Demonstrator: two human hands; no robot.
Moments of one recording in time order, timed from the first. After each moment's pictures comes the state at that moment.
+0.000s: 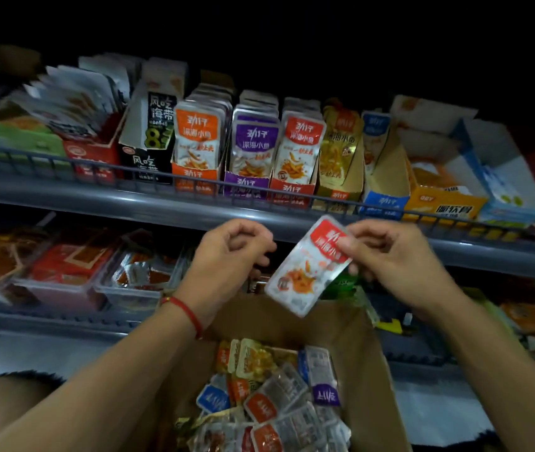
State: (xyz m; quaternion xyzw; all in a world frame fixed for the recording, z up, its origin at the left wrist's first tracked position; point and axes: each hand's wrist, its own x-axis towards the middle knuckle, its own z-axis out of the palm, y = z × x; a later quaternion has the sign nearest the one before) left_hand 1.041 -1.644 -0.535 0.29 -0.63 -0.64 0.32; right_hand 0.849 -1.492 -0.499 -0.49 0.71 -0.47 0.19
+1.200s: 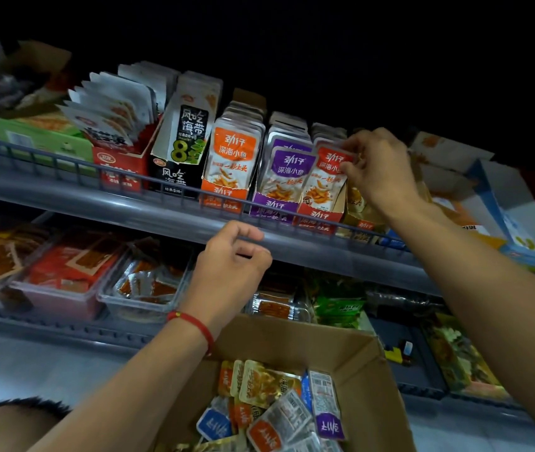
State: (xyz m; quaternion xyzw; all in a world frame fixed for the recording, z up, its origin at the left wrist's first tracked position) left_hand 1.061 -1.676 -0.531 0.35 -0.65 -0.58 0.35; right_hand 0.811 -1.648 -0.431 -0.51 0.80 -0.23 -0.21
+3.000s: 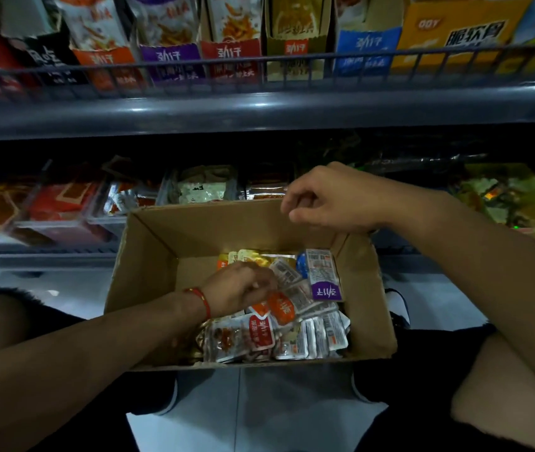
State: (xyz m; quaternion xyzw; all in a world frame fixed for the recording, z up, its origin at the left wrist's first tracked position) left_hand 1.038 -1.608 -0.730 0.07 -0.95 -0.30 -0.06; right_hand 0.824 -1.494 -0.576 -0.66 0.70 -0.13 0.23
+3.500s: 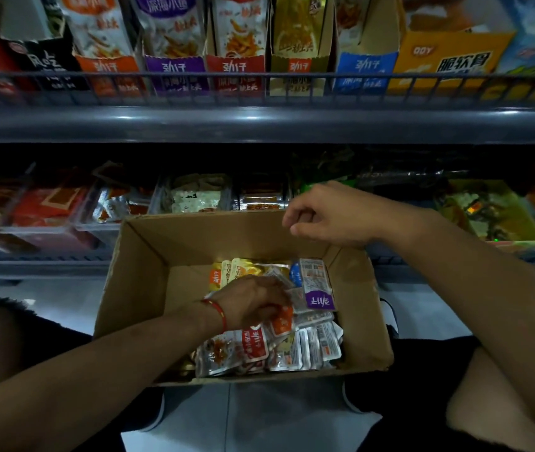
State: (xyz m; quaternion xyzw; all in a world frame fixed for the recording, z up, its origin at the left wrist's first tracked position) left_hand 1.018 -1.602 -0.762 0.00 -0.97 -0.21 -0.07; right_hand 0.823 -1.497 -0.586 -0.64 0.72 -0.10 0.24
